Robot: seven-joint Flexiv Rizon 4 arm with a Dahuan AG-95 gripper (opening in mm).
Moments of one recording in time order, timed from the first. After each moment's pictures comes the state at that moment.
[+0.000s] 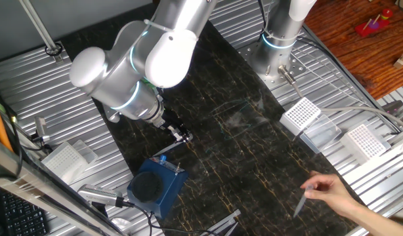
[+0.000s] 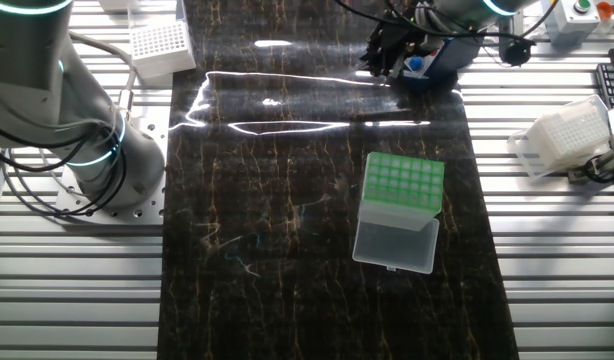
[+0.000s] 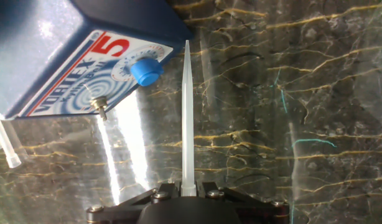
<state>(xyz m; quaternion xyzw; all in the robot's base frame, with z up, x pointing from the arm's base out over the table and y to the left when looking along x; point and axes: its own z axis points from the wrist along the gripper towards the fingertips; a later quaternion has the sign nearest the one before) 0.468 0.175 0.093 -0.02 -0.97 -0.11 0.22</state>
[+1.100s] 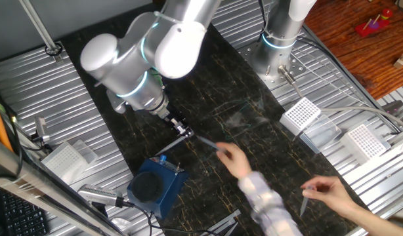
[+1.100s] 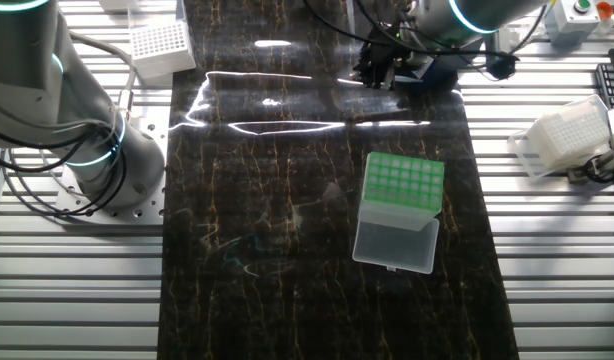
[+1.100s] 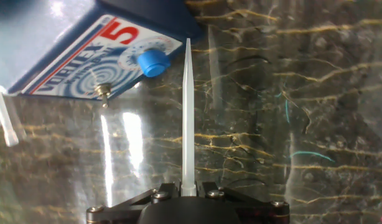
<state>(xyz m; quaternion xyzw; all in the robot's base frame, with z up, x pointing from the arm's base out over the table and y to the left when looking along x) 0.458 0.164 0.086 0.05 -0.97 -0.14 0.21</state>
